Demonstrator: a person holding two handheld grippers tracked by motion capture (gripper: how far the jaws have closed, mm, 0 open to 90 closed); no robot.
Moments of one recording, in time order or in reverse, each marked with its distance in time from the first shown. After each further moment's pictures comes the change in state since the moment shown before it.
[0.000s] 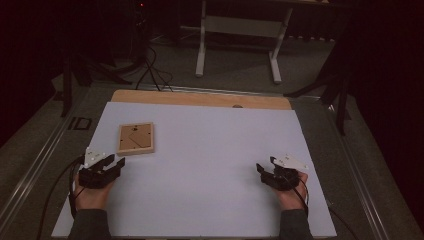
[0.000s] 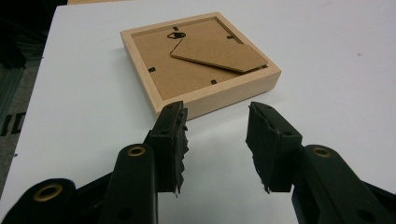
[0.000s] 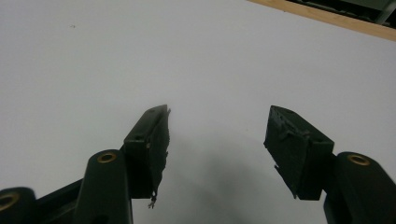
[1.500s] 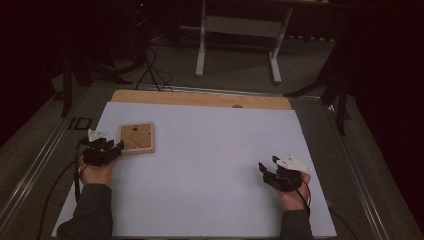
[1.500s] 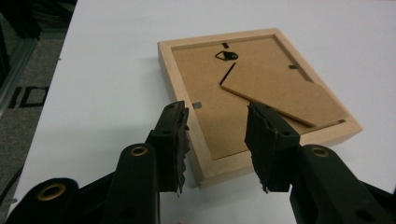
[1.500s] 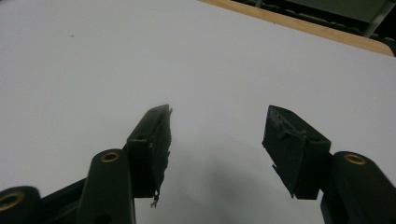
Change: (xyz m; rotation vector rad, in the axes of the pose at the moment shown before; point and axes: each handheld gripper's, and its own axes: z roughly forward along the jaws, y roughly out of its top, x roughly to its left) left arm 0.031 0.031 0.055 0.069 0.067 -0.126; right arm -0.002 0.000 -0.007 -0.031 -0.013 -0.008
